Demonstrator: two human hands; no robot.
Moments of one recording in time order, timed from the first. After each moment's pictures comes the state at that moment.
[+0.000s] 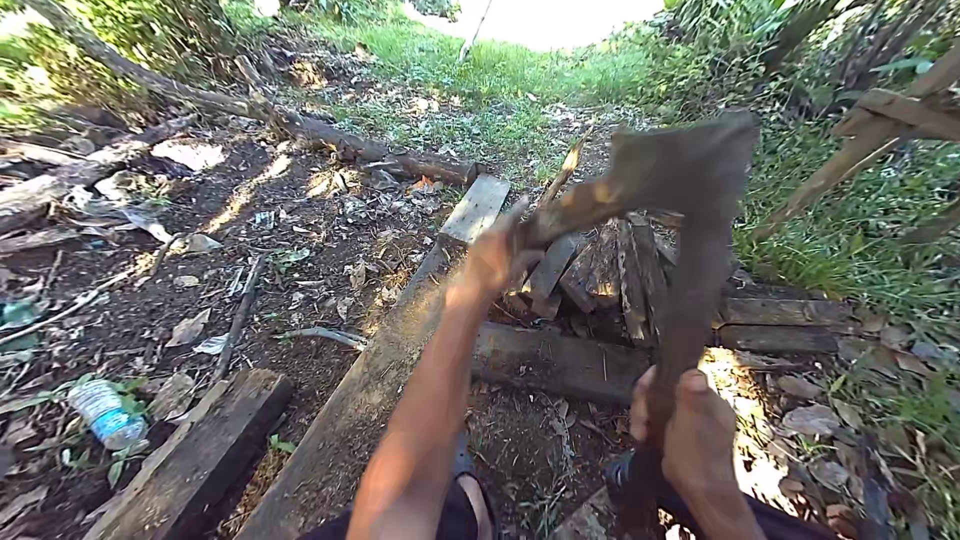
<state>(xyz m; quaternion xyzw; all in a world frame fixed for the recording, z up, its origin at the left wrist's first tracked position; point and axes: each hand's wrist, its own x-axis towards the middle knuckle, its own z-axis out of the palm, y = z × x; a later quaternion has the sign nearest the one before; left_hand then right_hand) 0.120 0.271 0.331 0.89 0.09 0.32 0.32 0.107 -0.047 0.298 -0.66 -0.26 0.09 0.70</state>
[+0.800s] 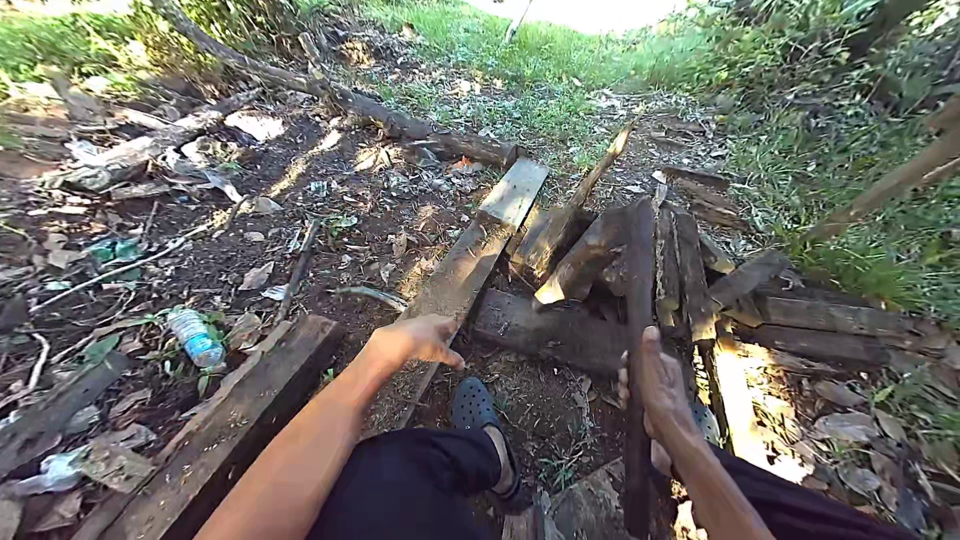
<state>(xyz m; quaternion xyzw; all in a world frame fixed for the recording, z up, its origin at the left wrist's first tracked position) -0.110 0.299 0.269 0.90 0.22 -0.23 0.29 0.102 -0.025 0.239 -0.72 -0.08 0.28 0.63</state>
